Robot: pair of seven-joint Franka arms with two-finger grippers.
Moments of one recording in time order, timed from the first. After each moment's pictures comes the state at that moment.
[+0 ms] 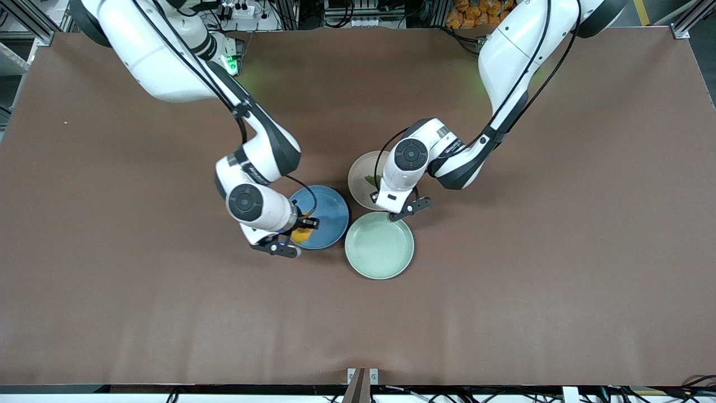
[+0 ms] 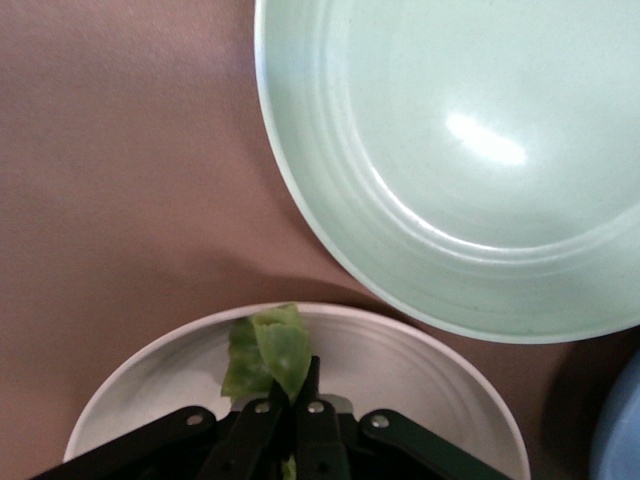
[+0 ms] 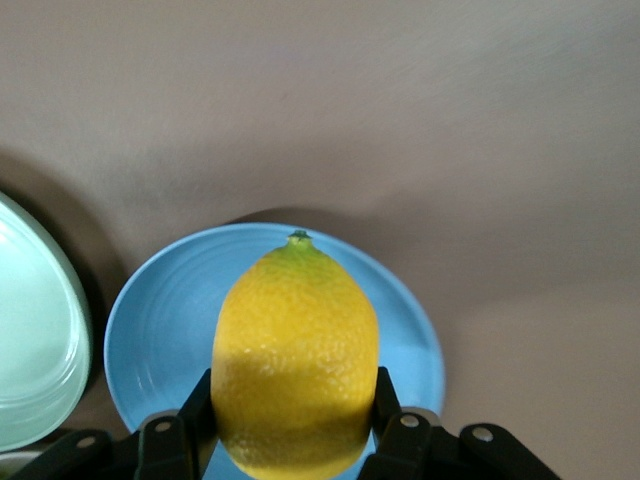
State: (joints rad) left arm -0.34 0.70 -0.42 -1.75 0.21 2.37 -1.25; right arm 0.21 0.68 0.32 -1.52 -0.03 2.08 0.74
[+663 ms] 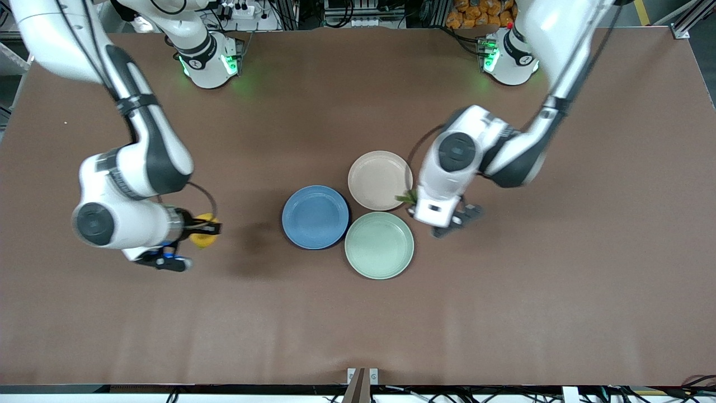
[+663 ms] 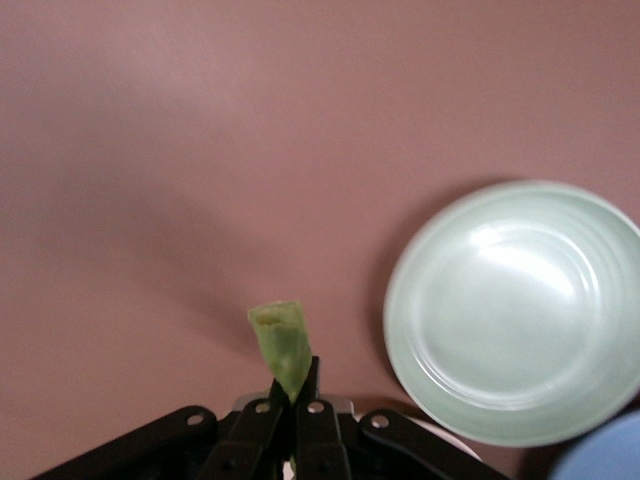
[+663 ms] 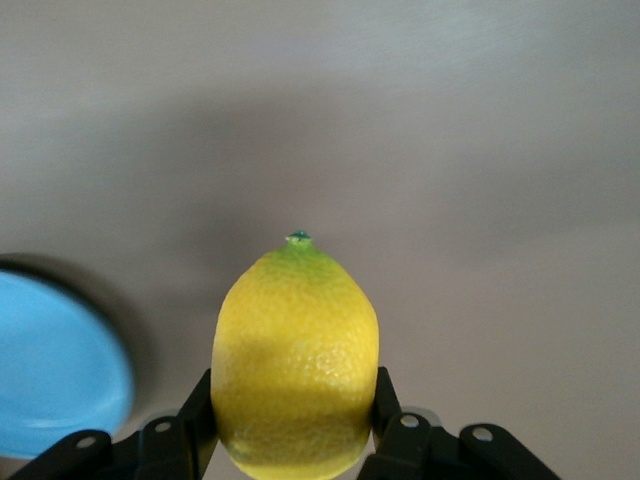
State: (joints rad) left arm -0.17 0.52 -0.40 -1.63 0.23 2.07 -1.08; right arm -0.07 0.55 0.23 -1.54 -0.03 1.82 0.30
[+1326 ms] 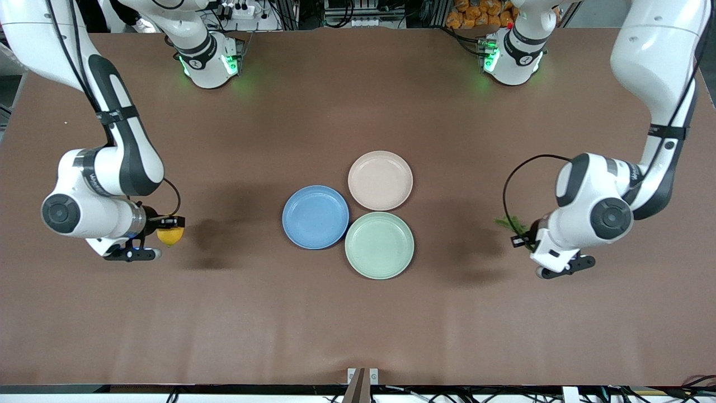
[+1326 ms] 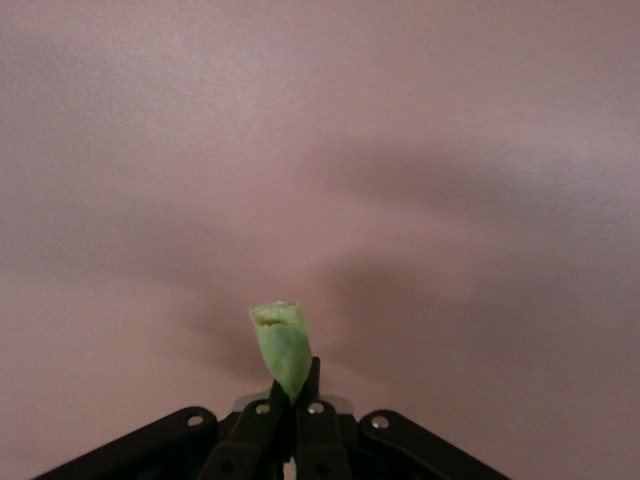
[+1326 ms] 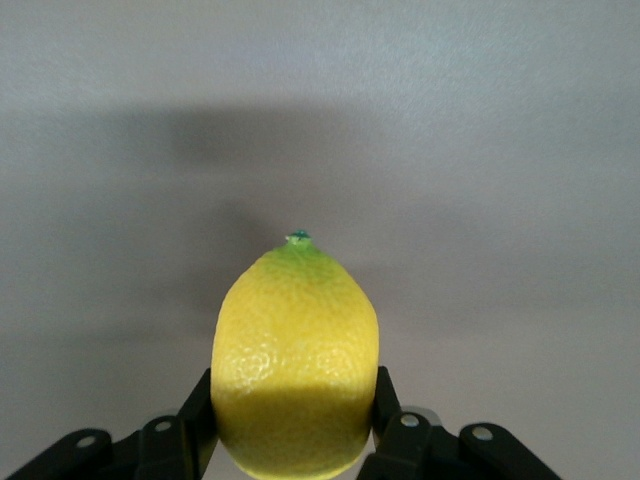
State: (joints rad) left arm 0.20 0.61 -0.40 -1.64 0.23 2.06 -0.48; right arm -0.08 0.46 0.09 -1.85 -0.03 2.10 0.03
